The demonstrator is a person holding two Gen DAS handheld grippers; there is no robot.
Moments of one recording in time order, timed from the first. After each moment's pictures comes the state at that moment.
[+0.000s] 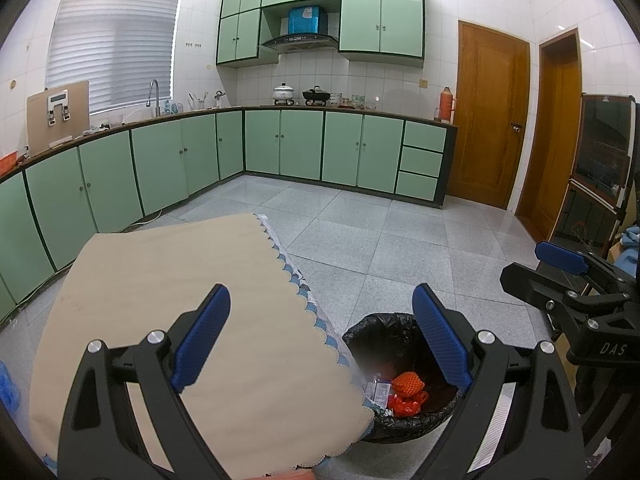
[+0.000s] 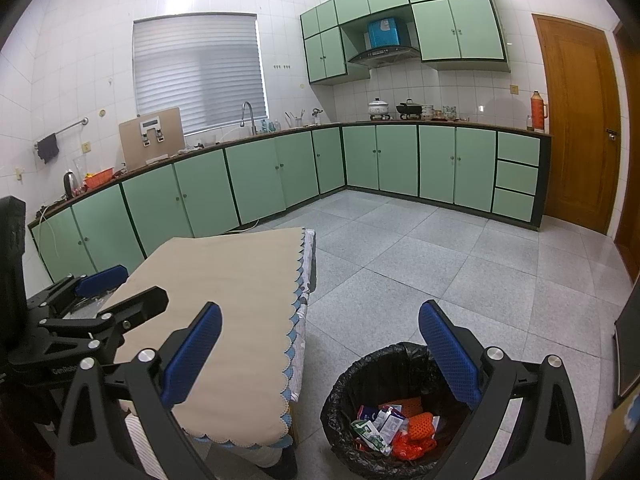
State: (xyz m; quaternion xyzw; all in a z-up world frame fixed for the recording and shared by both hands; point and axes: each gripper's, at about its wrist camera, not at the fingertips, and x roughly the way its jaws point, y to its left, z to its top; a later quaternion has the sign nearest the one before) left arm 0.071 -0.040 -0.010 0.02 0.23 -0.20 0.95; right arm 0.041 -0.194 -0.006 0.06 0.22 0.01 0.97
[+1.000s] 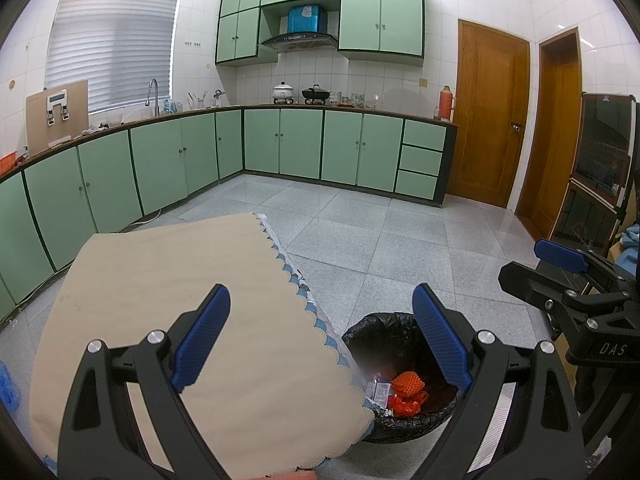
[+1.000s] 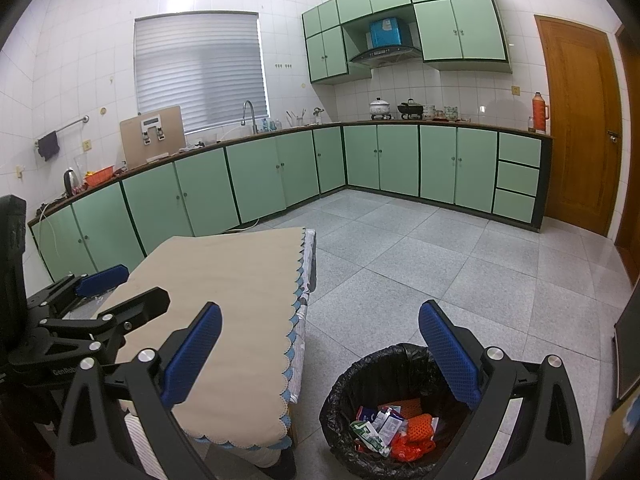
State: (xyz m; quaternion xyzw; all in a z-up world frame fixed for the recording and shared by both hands) left arm 0.072 -0.038 -0.010 0.02 0.23 -0.20 0.95; right arm 0.039 -0.193 -0.005 0.06 0.22 0.01 0.97
